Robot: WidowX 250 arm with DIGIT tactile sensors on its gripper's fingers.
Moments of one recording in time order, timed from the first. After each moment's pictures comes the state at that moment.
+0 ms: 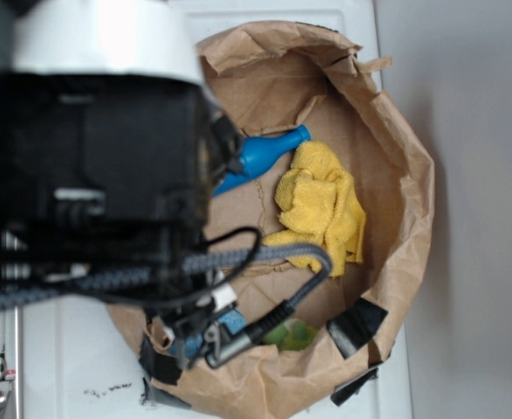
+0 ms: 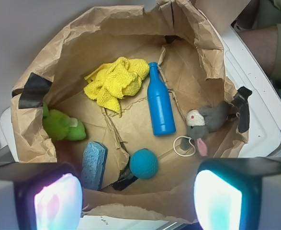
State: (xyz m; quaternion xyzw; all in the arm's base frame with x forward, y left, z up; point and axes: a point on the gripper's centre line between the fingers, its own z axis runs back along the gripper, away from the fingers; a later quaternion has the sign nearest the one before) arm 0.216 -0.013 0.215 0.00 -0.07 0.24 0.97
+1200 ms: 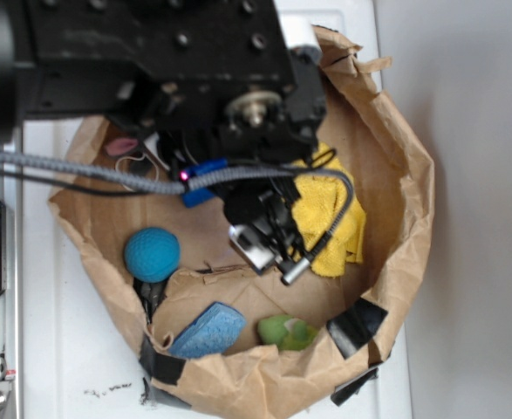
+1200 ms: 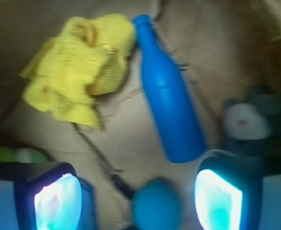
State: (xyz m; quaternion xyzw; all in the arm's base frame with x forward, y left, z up) arm 0.248 0.007 0.102 -0.06 0.02 0.34 0.94
